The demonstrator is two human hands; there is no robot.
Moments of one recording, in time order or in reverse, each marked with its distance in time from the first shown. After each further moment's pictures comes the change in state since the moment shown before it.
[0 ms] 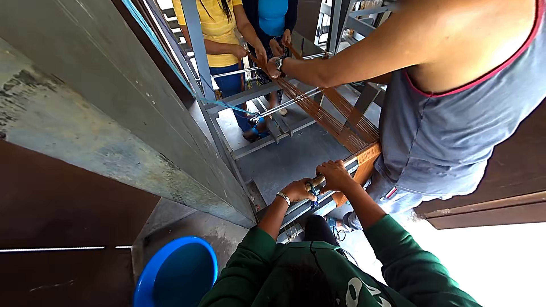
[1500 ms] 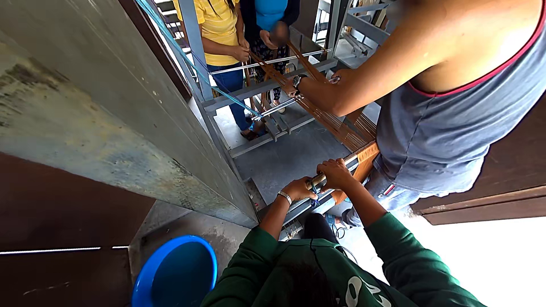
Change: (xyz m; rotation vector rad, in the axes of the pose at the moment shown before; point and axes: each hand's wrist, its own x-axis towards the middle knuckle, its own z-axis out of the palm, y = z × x) left_hand -0.001 0.000 0.001 -0.004 0.006 -0.011; right_hand -0.001 -0.002 -0.002 0.009 -0.009 0.021
